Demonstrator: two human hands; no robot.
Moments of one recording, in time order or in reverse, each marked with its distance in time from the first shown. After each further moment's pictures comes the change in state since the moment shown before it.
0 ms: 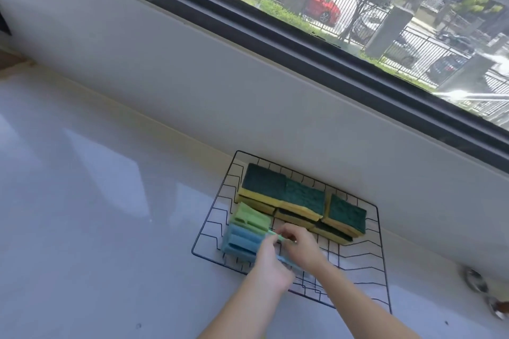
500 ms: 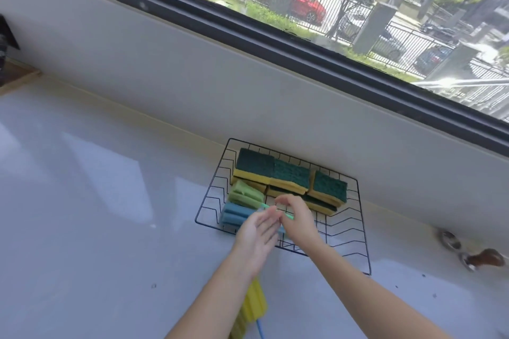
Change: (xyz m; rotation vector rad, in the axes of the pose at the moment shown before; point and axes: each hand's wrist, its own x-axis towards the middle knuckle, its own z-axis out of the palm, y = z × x) left_hand -0.042 0.002 -0.037 0.392 -0.196 0.186; right_hand -0.051 -0.016 -0.004 0.060 0.274 -0.092
